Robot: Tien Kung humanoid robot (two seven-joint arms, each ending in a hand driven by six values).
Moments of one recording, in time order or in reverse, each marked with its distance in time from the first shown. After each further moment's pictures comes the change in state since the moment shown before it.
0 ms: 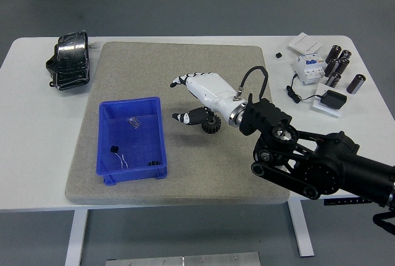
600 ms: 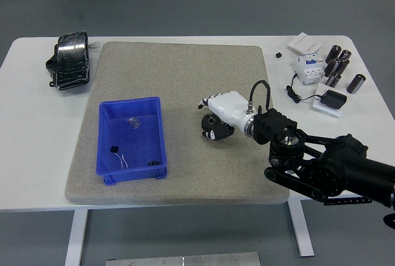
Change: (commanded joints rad) left arm -0.002 0.001 0.010 0.001 -0.008 0.002 -0.006; right arm 0.000 -0.015 -0.092 -0.128 -0.020 0.071 -0.011
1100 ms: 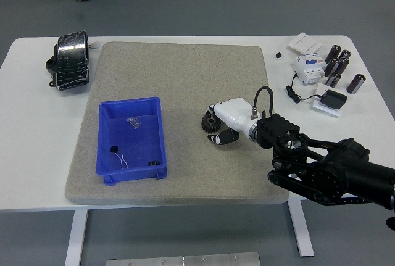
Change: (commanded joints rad) left arm 0.001 -0.001 0.001 0.000 -0.002 0.004 -0.006; right arm -0.010 0.000 -0.024 -0.018 0.025 -0.015 0.012
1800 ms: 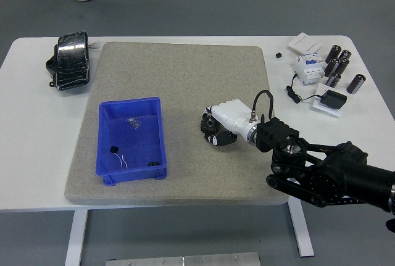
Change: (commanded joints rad) left arm 0.001 0.001 0.002 0.000 -0.003 0.002 -0.003; right arm -0.004 0.005 -0.030 -0.012 0.018 -0.057 0.020
